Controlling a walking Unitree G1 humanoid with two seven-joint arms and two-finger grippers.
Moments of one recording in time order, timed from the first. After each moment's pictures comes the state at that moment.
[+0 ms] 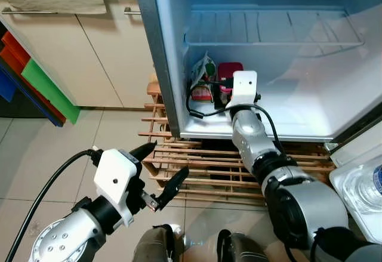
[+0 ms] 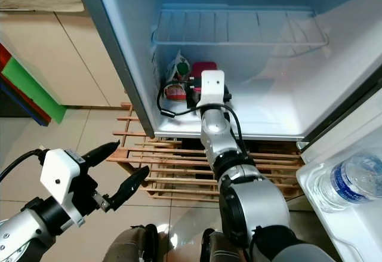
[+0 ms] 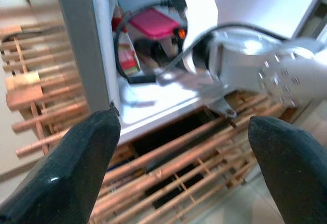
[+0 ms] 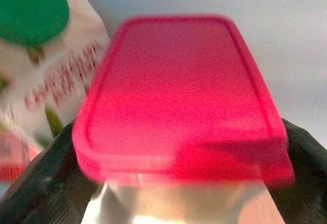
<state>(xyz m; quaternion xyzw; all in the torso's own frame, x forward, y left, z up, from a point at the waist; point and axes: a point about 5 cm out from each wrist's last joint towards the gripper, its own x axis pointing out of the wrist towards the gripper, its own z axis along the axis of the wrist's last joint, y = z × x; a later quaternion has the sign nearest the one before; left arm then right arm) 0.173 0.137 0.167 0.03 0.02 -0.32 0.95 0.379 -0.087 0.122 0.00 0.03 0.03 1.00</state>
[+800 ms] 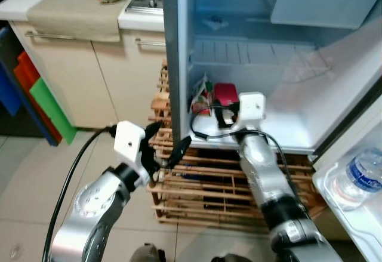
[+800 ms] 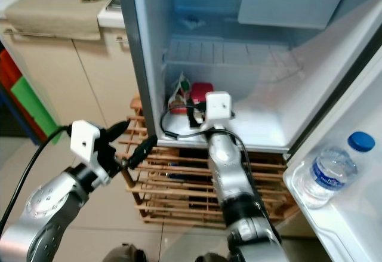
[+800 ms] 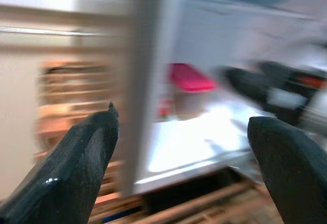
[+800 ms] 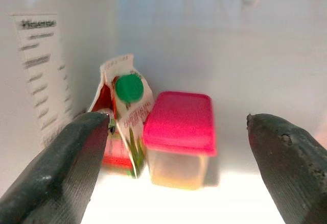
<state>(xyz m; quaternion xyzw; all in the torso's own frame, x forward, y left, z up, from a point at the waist) 0.244 0.139 0.135 -0.05 0.02 -0.23 0.97 0.311 -0.118 0.106 0.01 -0.02 0.07 1.00</state>
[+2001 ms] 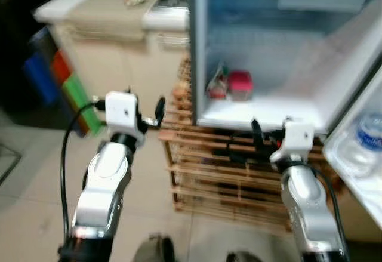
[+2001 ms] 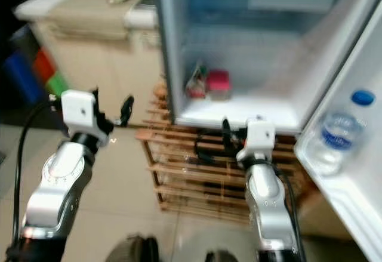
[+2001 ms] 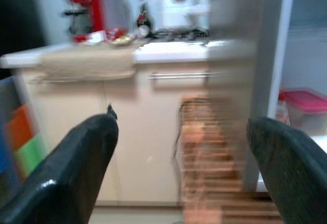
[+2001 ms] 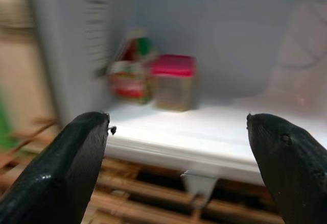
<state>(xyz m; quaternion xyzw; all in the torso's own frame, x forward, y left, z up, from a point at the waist) 0.279 0.149 0.145 0.02 -0.04 -0.07 1.00 0.275 -0.165 0.104 -0.02 0.00 0.02 1.00</state>
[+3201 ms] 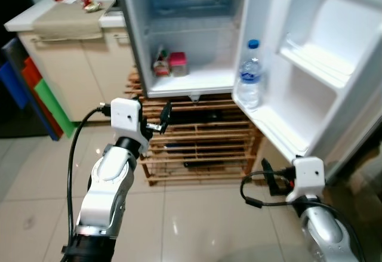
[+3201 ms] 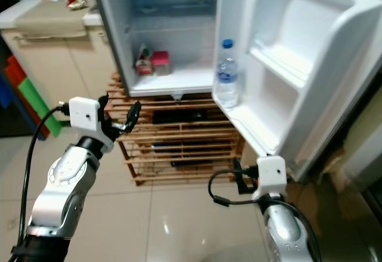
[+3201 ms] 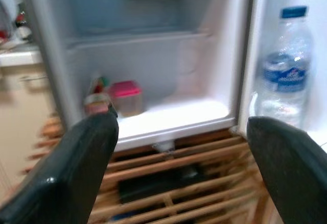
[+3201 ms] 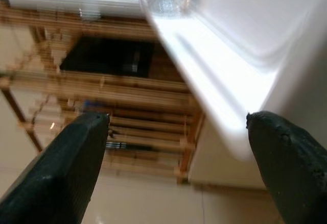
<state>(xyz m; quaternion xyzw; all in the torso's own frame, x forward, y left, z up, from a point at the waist) 0.292 0.131 0.142 -0.01 -0.04 -0.13 0.99 0.198 -0.204 0.049 -0.06 0.14 0.06 0.99</state>
